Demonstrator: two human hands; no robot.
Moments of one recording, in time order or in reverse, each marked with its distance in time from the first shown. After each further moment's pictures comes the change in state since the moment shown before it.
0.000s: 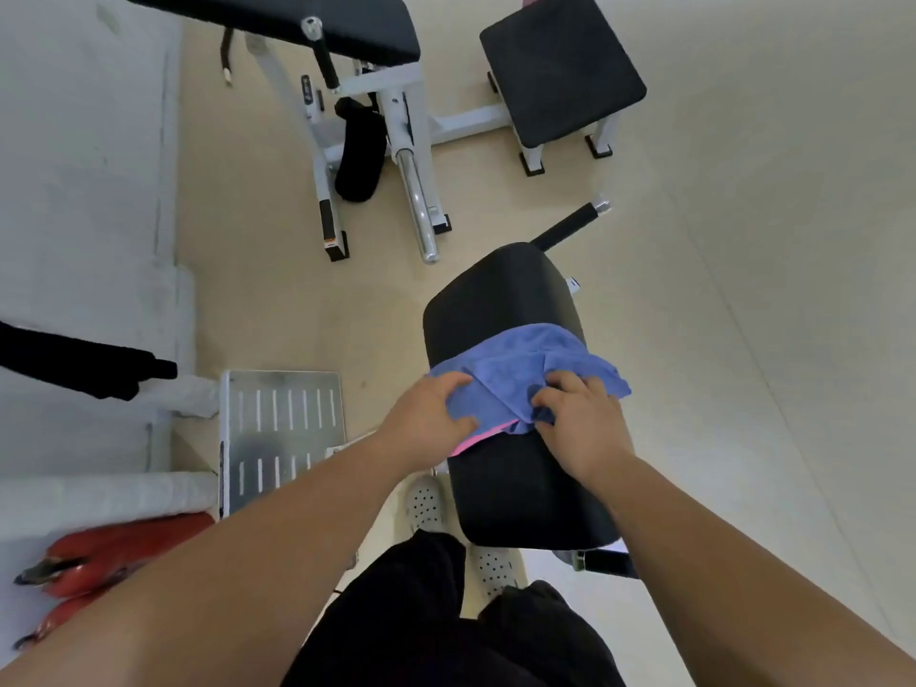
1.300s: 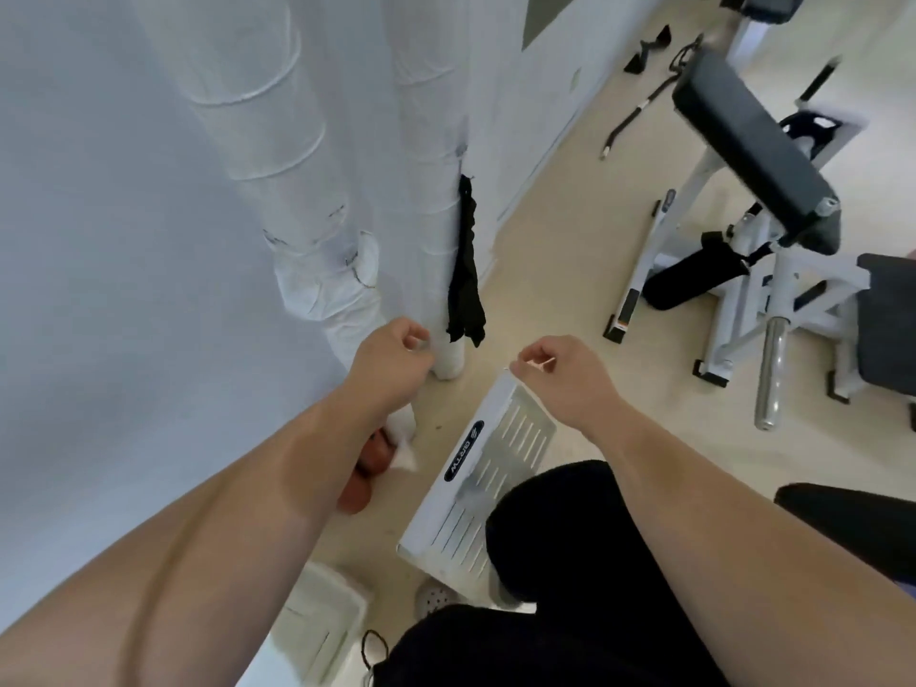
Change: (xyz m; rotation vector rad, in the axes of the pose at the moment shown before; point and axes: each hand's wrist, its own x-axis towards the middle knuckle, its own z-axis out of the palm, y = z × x) left_hand -0.307 -0.427 -0.340 -0.619 0.883 -0.372; right_hand 0.009 -0.639 0.024 0.371 -0.213 -0.502
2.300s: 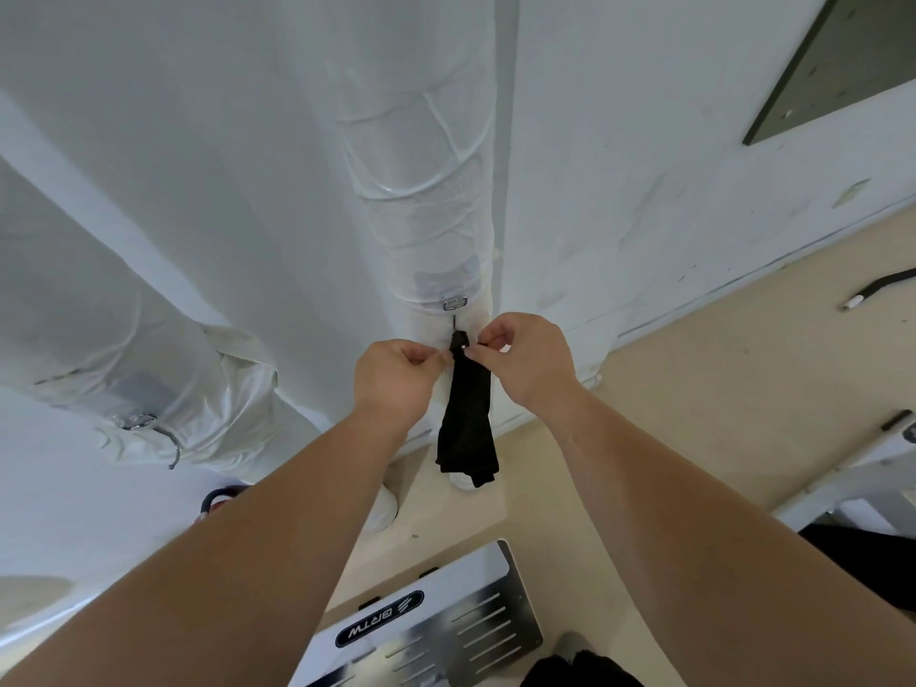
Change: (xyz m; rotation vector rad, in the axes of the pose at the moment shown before) left_hand 0.348 0.099 0.109 -0.283 0.693 -0.345; right_hand 0.484 -0.036 -0.012 0.016 -0.367 -0.495
